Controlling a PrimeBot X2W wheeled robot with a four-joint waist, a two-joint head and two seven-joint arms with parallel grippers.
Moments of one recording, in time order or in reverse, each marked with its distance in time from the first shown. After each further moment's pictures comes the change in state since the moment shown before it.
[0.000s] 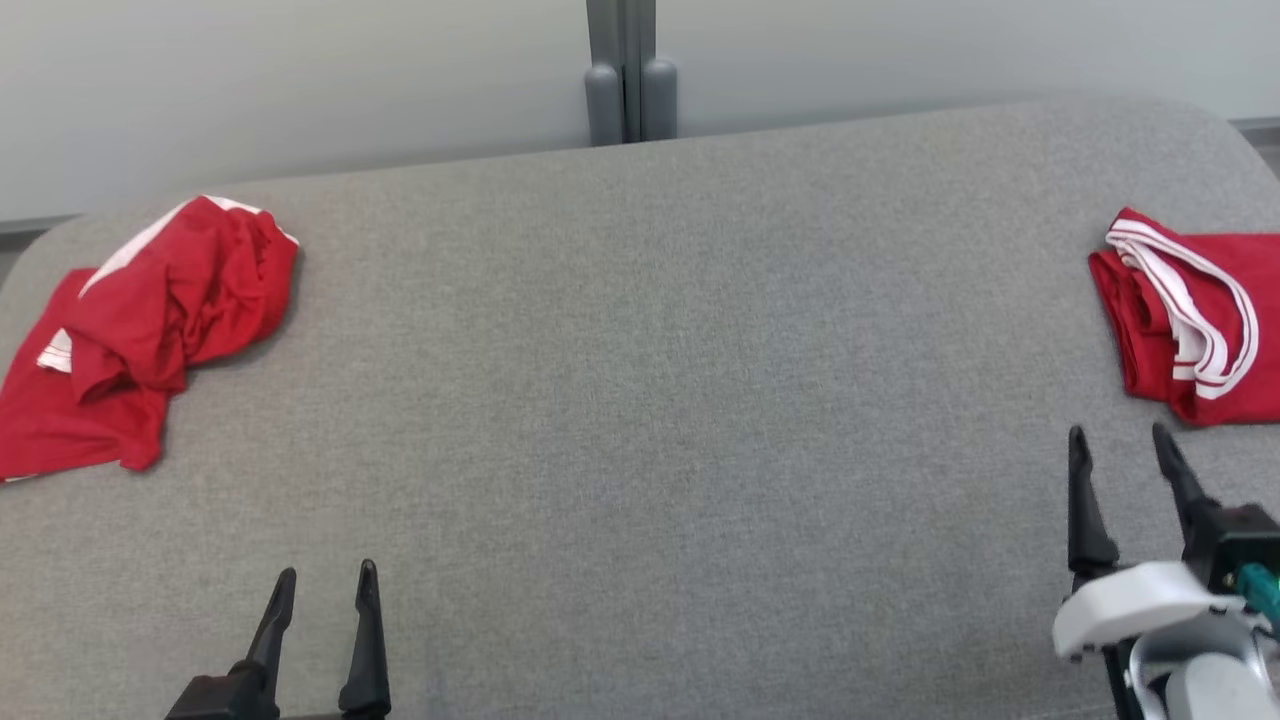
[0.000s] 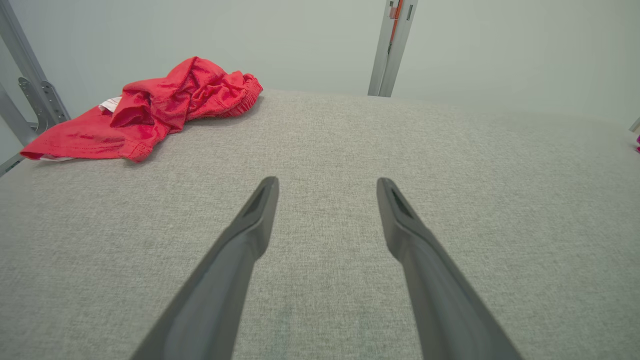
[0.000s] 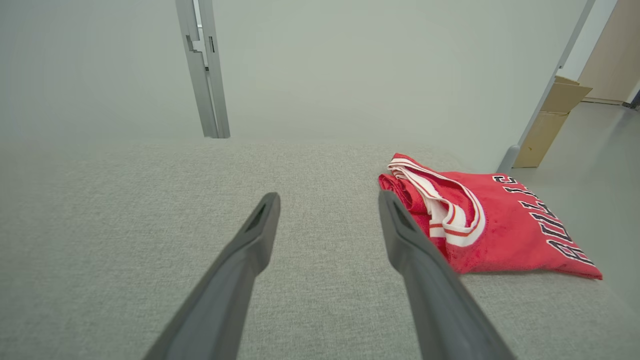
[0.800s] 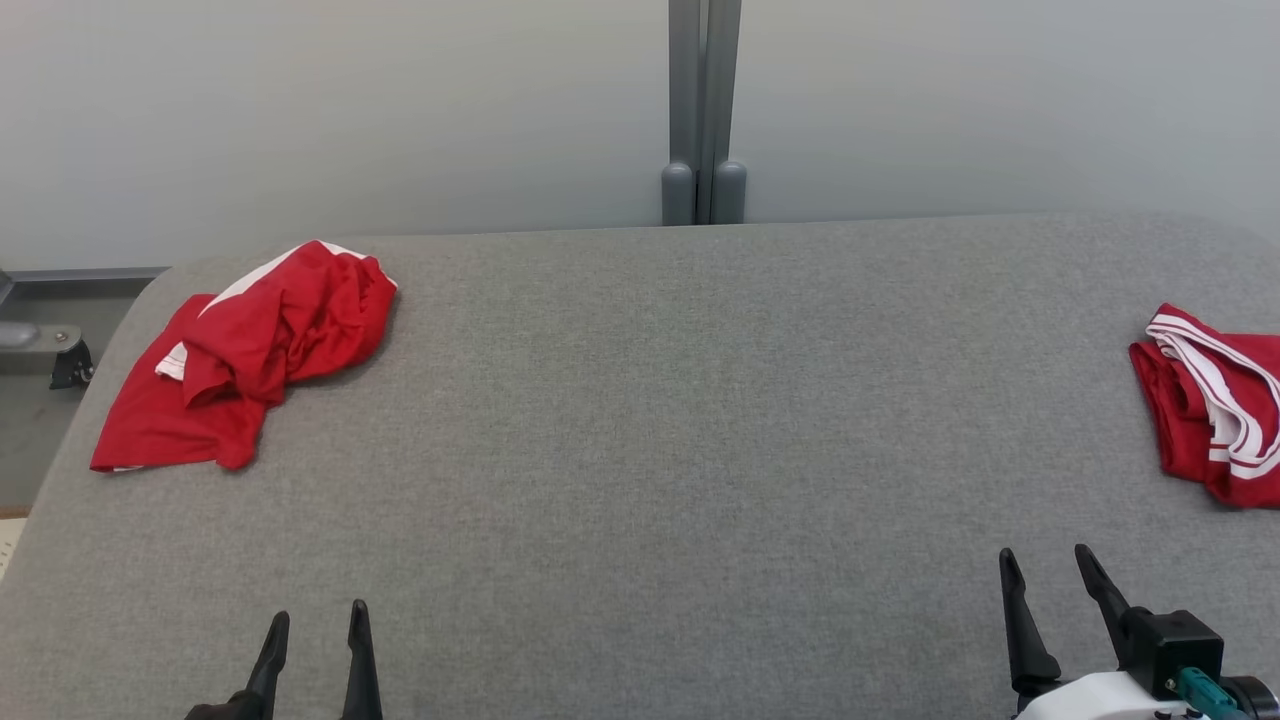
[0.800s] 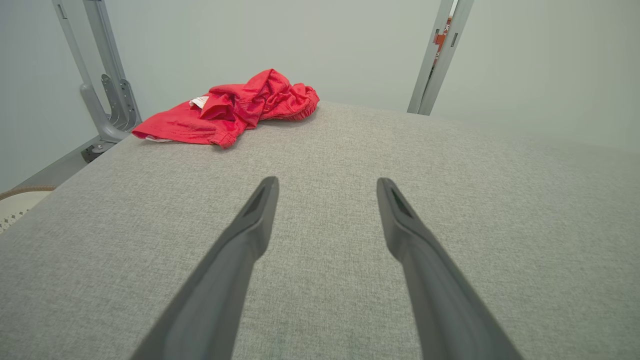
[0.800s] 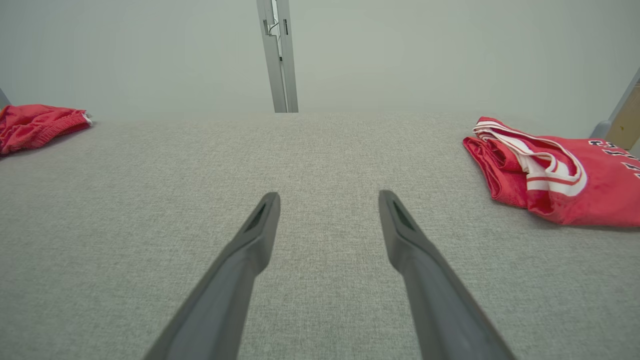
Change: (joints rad) left arm 0.030 -0.001 0.013 0.063 -0.017 0.023 0.000; right arm 0.187 0.034 0.111 -0.004 0.072 0.000 -0.005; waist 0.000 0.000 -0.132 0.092
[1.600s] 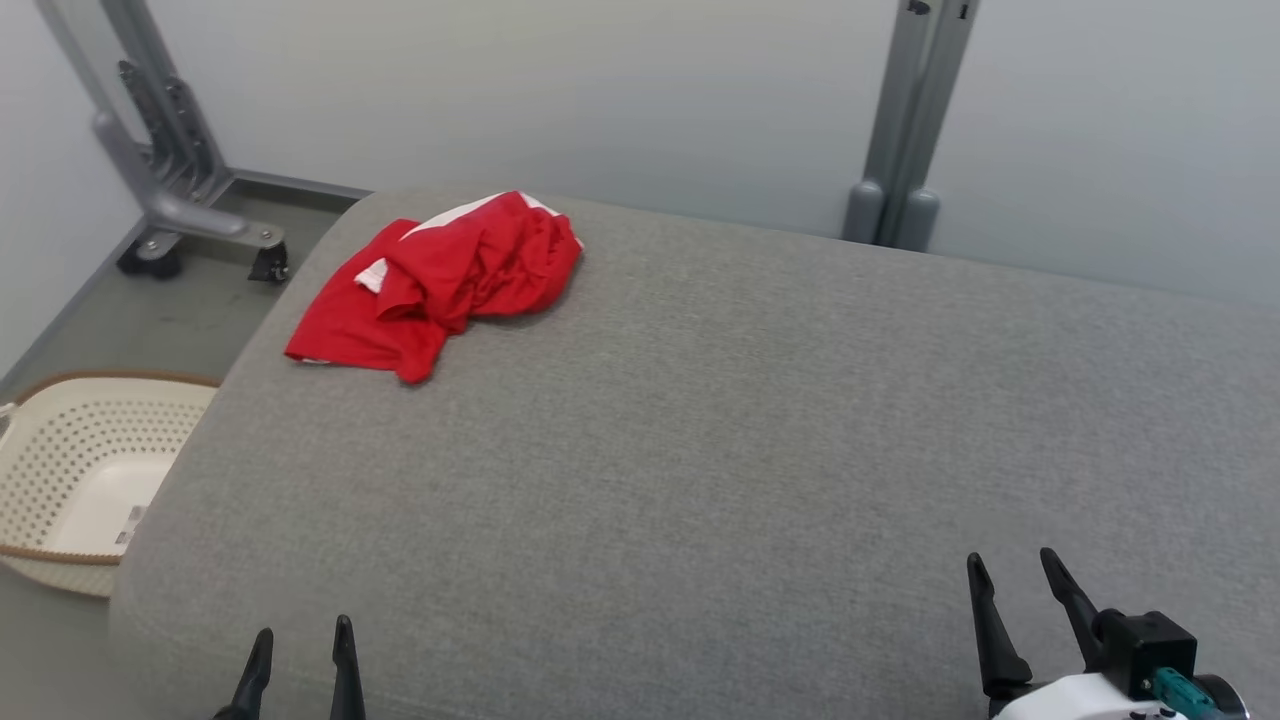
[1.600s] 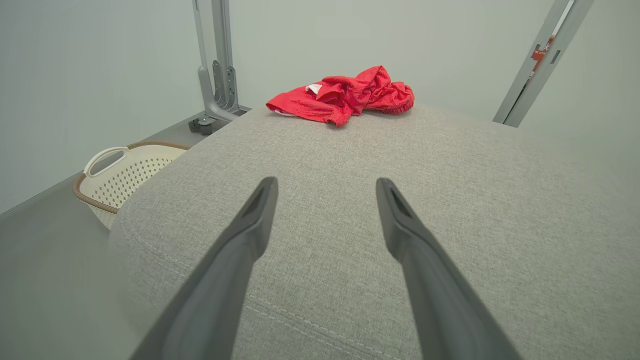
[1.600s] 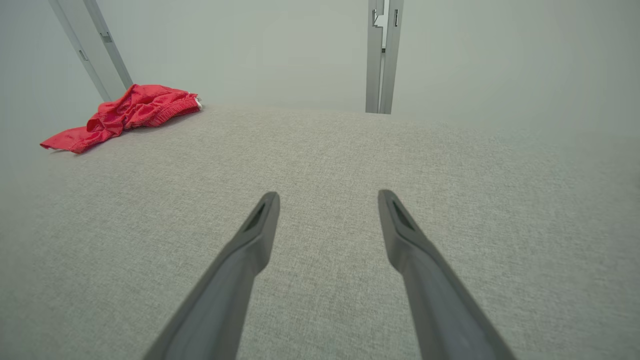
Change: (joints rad) left arm 0.011 0.000 0.025 0.007 0.011 -0.007 0.000; right arm 0.005 0.000 0.055 0.009 0.051 0.000 0.000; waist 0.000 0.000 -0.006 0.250
